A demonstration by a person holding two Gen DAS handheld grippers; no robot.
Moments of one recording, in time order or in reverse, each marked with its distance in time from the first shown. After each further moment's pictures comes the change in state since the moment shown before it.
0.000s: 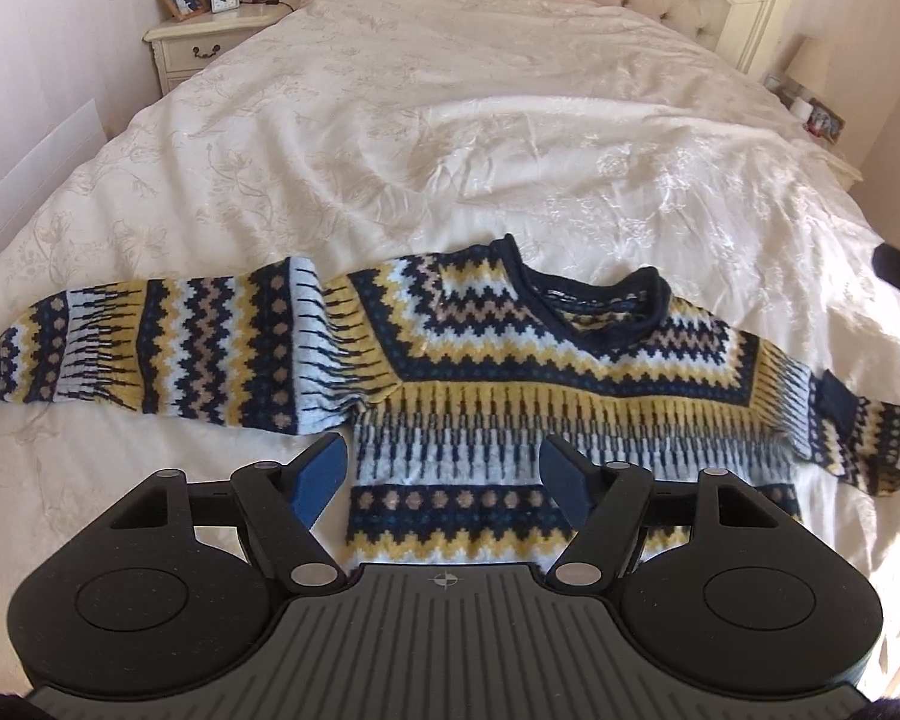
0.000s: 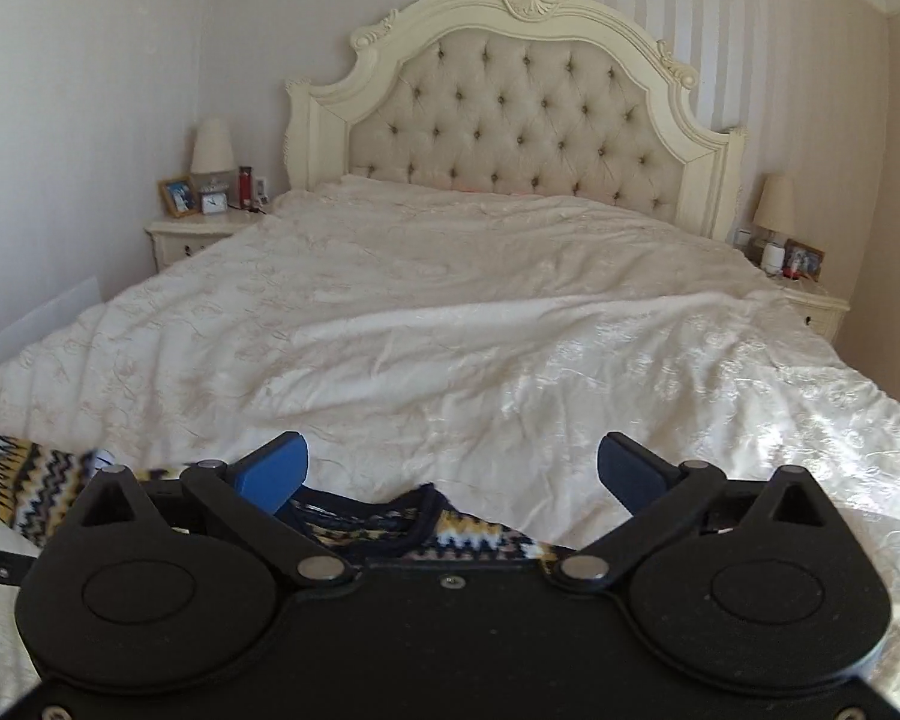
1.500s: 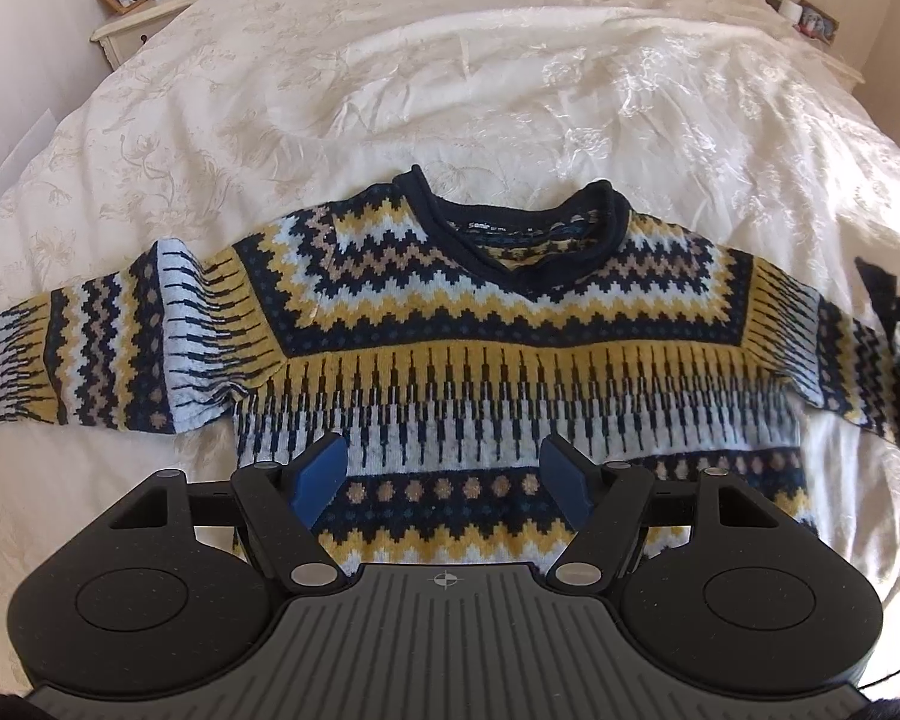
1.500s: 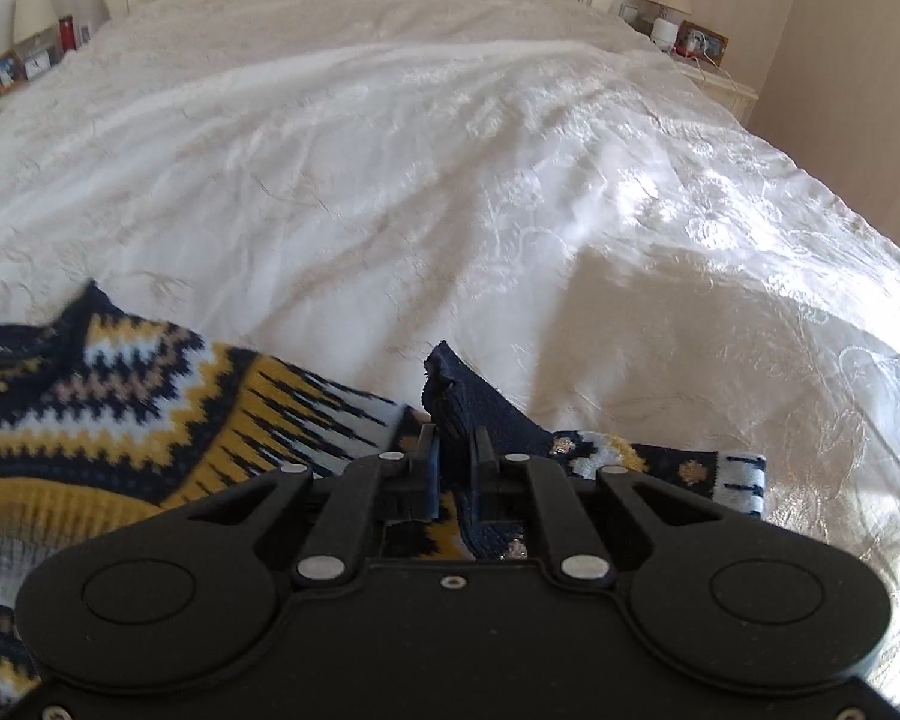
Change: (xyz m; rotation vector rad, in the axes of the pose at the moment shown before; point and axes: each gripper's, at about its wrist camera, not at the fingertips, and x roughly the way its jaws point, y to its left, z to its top) left arm 0.061 -0.076 0.001 0.116 0.125 0.061; right arm 0.114 -0.141 -0.075 0.153 0.347 -0.054
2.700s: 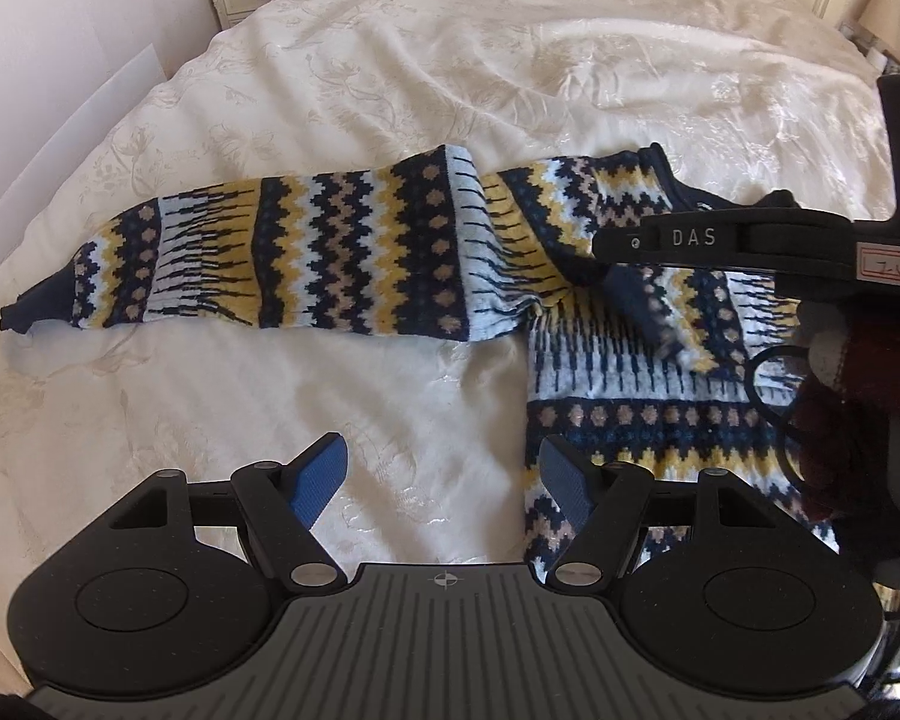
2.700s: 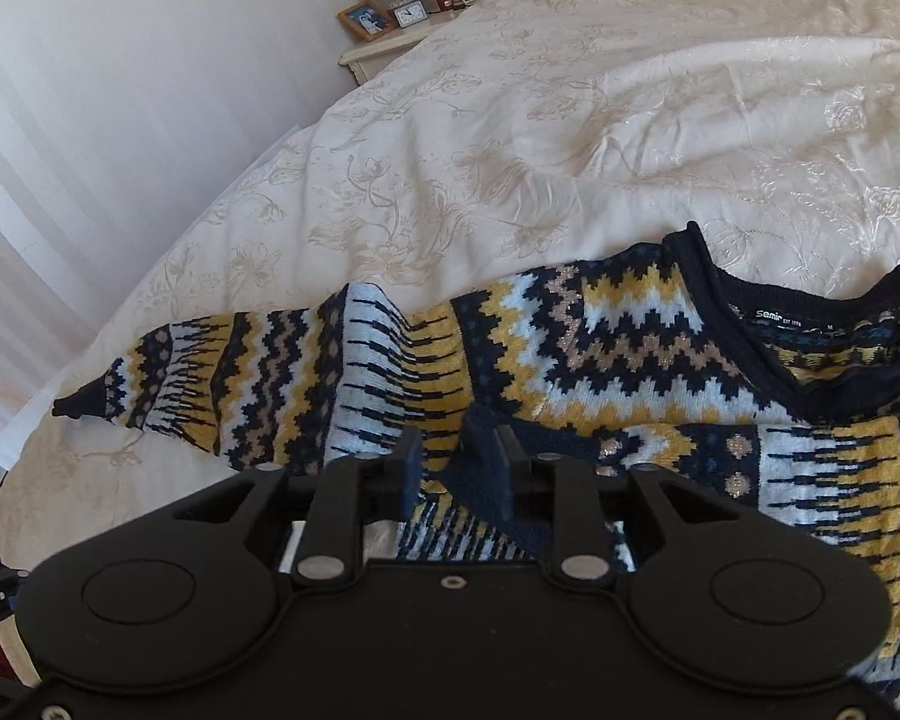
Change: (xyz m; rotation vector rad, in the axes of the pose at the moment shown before) left arm -0.019 0.155 -0.052 -0.125 0.005 0.078; right arm -0.015 0.326 -0.033 -0.132 0.096 0.674
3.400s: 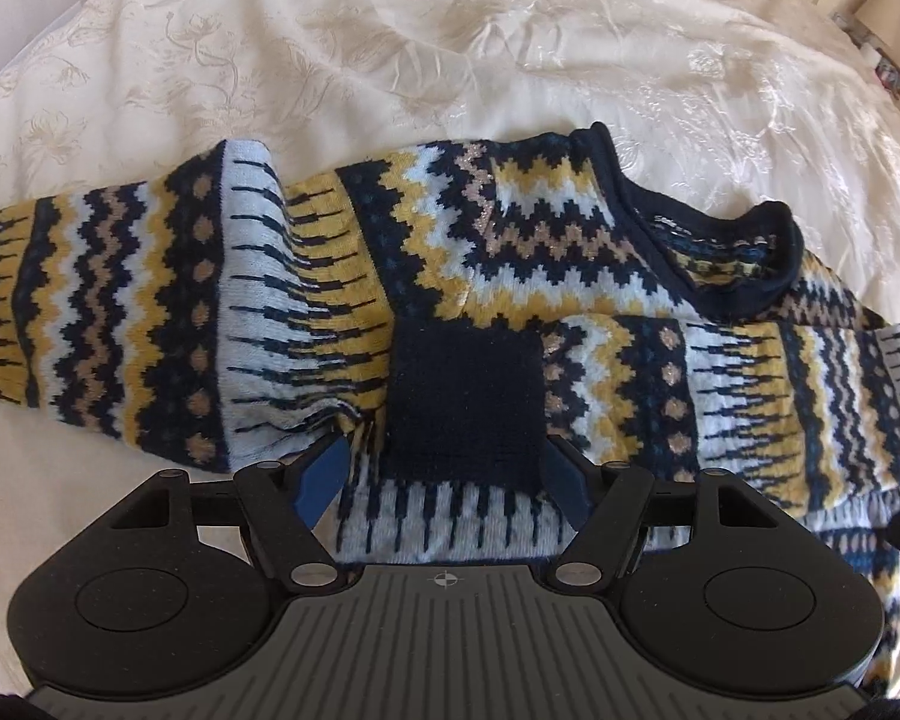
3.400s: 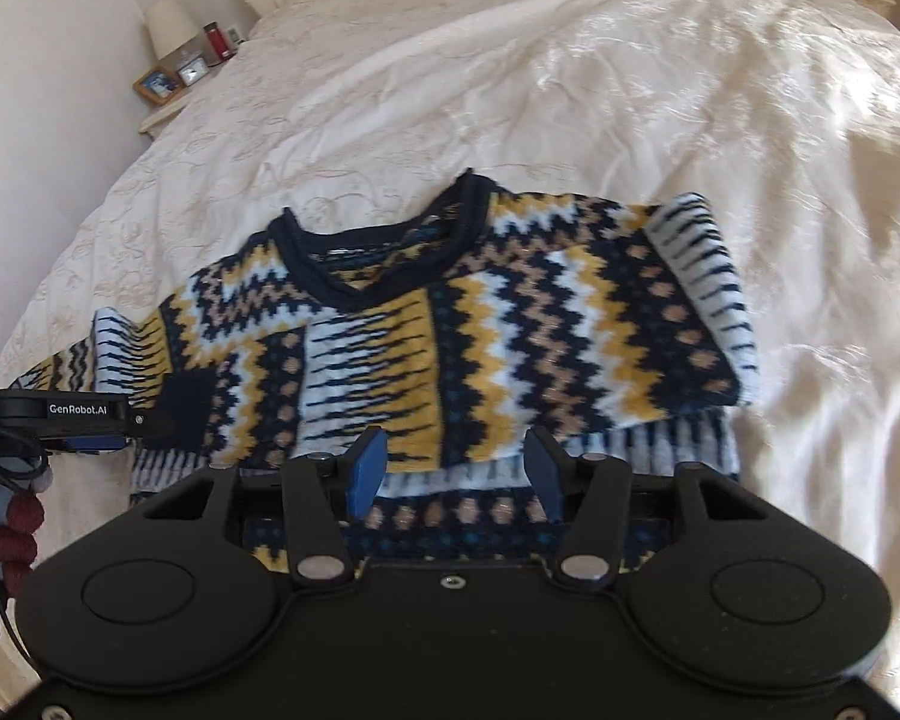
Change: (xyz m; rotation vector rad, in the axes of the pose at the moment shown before) left arm 0.115 -0.071 0.064 -0.044 0.098 -0.102; right arm -0.134 -0.158 -0.070 0.283 -0.014 -0.326
